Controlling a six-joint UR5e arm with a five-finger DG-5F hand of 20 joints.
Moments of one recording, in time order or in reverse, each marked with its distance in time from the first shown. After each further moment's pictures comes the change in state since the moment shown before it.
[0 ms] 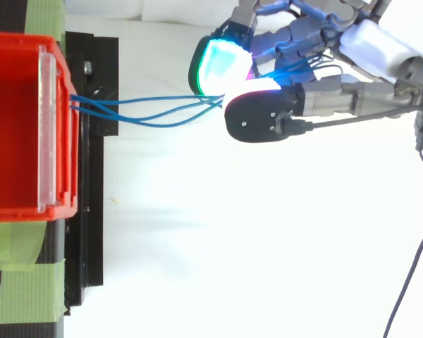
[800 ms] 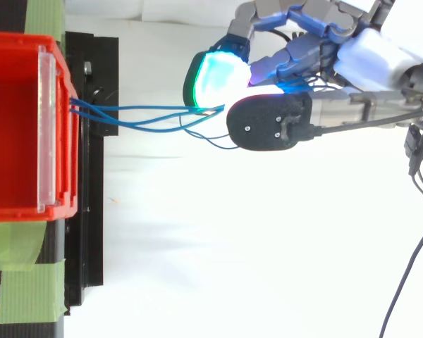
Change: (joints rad) arm 0.016 -0.001 0.000 0.001 -0.012 0.210
